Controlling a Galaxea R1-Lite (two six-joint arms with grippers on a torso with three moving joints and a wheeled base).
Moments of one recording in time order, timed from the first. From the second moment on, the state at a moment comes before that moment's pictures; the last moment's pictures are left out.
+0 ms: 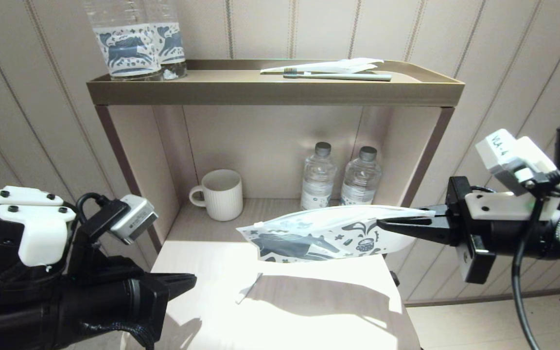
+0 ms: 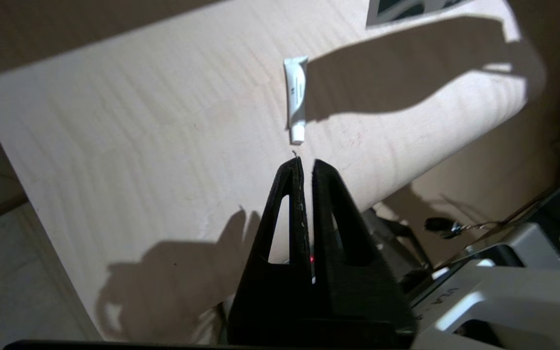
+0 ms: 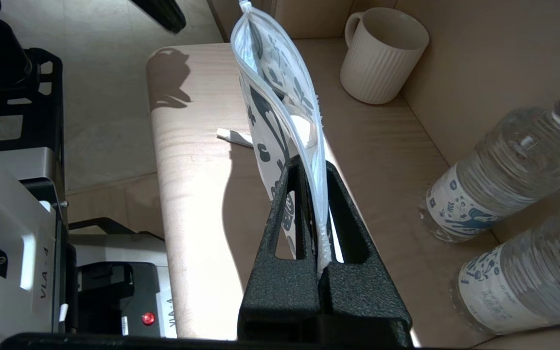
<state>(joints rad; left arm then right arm) -0.70 1.32 -0.63 -0.11 -0.05 -0.20 0.29 1.38 -0.81 -0.31 0.85 -0.46</state>
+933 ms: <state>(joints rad) -0.74 1.72 -0.69 -0.30 0.01 -0.18 0.23 1.37 -0.82 -0.31 0.86 -0.46</state>
